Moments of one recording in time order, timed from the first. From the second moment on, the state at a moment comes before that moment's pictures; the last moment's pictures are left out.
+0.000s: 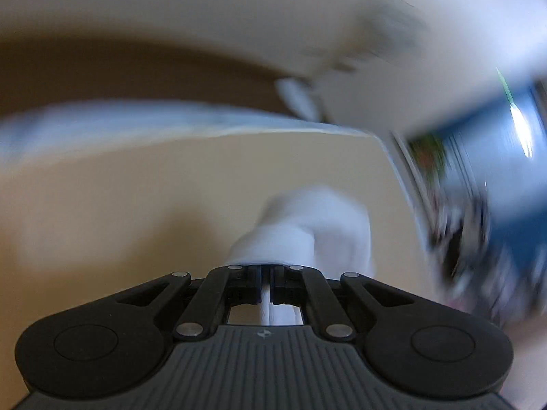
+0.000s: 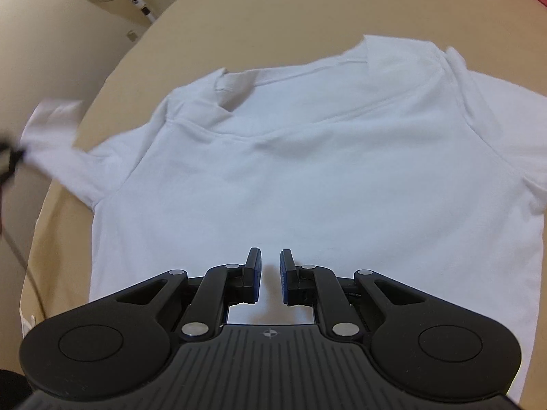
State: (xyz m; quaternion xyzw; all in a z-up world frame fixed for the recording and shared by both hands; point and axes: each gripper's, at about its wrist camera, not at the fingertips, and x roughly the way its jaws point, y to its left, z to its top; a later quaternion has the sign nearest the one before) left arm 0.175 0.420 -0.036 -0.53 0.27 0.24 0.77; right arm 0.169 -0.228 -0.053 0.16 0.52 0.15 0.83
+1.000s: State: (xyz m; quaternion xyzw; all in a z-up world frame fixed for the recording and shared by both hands) left arm 0.173 0.398 -0.042 -0.37 0.41 0.26 0.79; right arm 0.174 -0.218 -0.068 0.12 0.53 0.13 0.83
